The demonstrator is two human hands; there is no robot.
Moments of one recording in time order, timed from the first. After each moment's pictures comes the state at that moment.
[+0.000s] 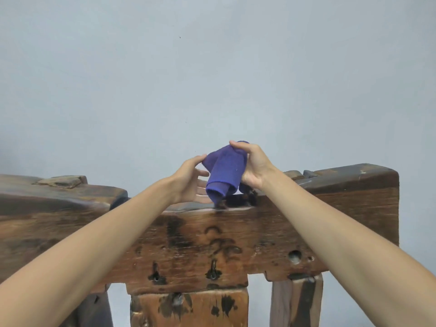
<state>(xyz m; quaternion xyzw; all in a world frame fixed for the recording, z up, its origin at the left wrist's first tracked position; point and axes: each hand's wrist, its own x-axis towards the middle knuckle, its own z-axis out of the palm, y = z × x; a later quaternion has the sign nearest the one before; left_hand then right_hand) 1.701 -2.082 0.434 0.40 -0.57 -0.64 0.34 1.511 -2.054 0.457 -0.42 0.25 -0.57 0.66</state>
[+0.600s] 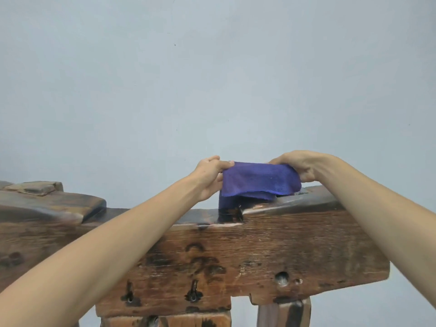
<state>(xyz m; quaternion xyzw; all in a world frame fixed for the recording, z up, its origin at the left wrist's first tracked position) 1.608 -2.074 0.465 0.28 -0.50 -0.64 0.50 1.361 -2.065 0.509 -0.56 0.63 -0.34 0.42</state>
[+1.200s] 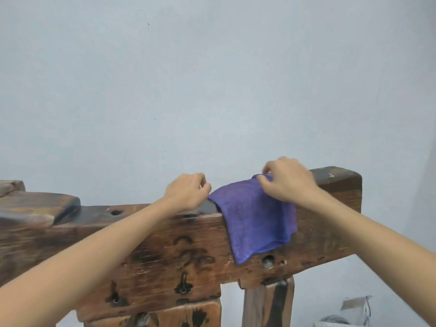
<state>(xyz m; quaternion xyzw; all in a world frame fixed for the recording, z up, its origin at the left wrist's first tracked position) 1.635 -2.096 0.405 0.50 -0.82 -0.03 0.27 1.407 -1.989 0.451 -0.62 0.74 -0.22 -0.17</state>
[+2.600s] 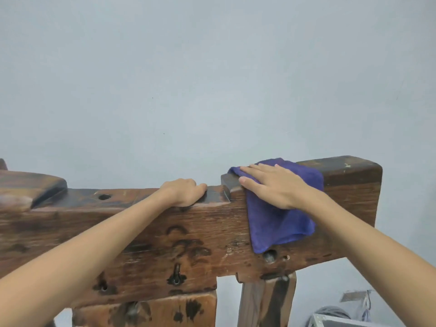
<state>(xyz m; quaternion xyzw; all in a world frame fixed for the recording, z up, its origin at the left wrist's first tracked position) 1.627 -2.141 0.368 0.55 -0.83 -0.05 0.06 1.391 -2.034 0.402 -0.73 0.67 -0.10 -0.05</state>
